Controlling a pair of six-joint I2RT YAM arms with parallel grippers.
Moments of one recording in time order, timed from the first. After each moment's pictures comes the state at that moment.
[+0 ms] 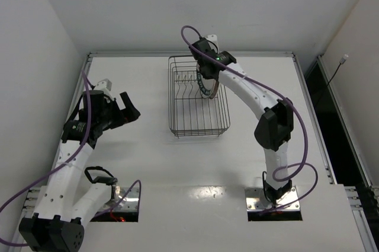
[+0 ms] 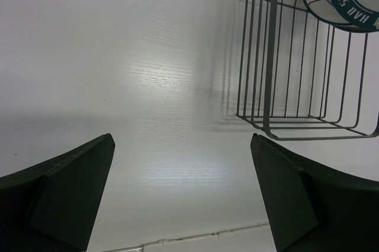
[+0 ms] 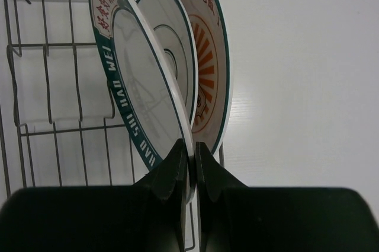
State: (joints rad) left arm -0.07 0.86 0.91 -0.73 0.13 -0.45; right arm 0.59 2.03 1.97 -0.83 0.63 0.32
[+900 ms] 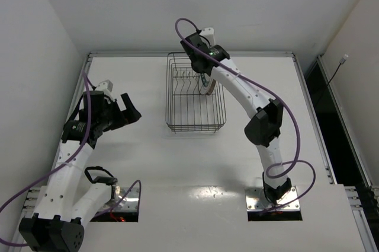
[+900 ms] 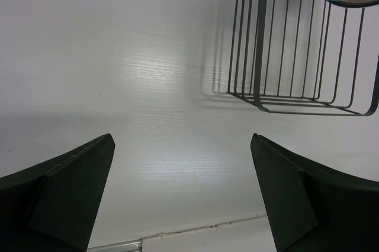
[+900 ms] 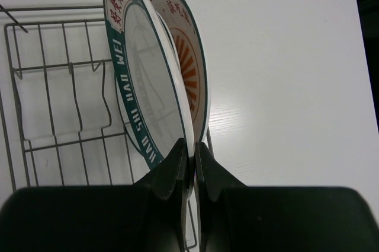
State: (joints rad) left arm -0.07 0.86 0.91 -0.74 0.15 -0.45; right arm 0.63 2.15 2.25 -0.98 0.78 0.41
